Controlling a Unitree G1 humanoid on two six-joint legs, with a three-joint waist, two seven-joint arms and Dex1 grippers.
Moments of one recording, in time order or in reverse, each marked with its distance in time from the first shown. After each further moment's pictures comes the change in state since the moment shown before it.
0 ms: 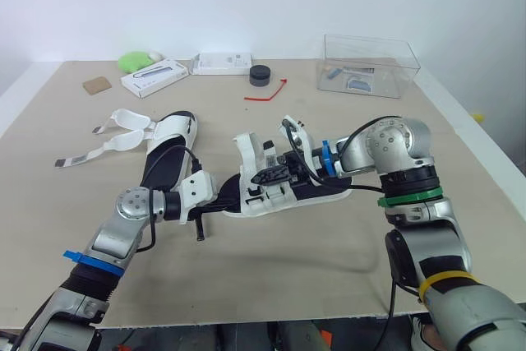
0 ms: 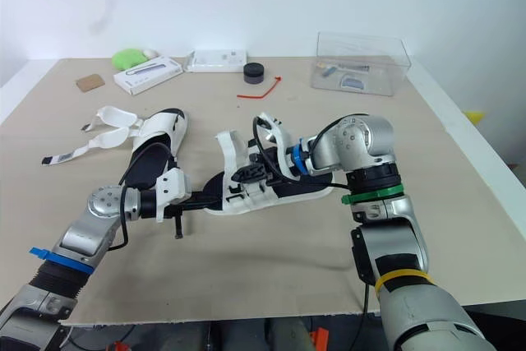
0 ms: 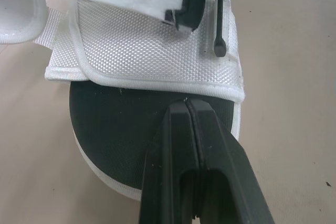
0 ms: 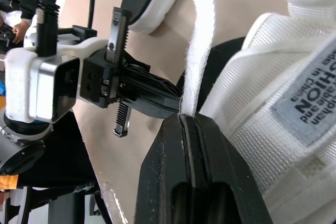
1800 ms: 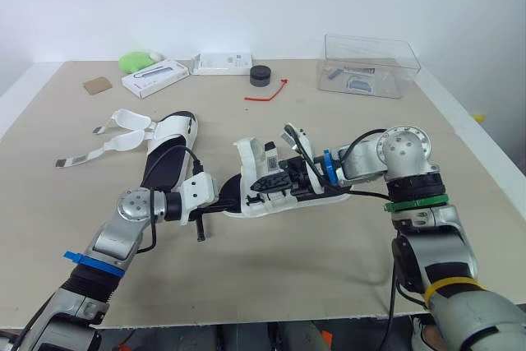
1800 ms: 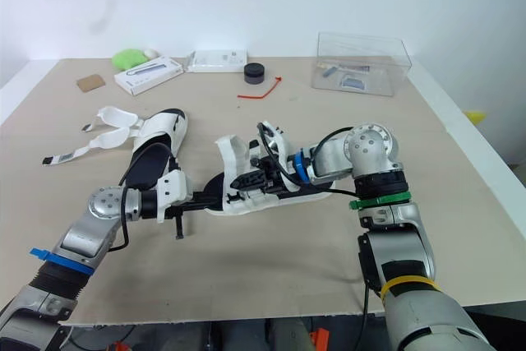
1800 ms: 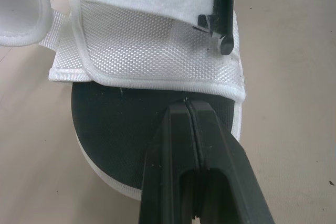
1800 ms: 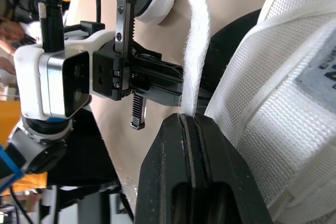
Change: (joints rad) left arm 0.006 0.000 -0.008 -0.007 0.021 -0.021 0.011; right arm 0.042 -0.034 -0.019 0.024 0.390 0.012 -0.335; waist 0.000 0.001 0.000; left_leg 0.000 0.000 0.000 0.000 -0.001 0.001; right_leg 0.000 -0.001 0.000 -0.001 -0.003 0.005
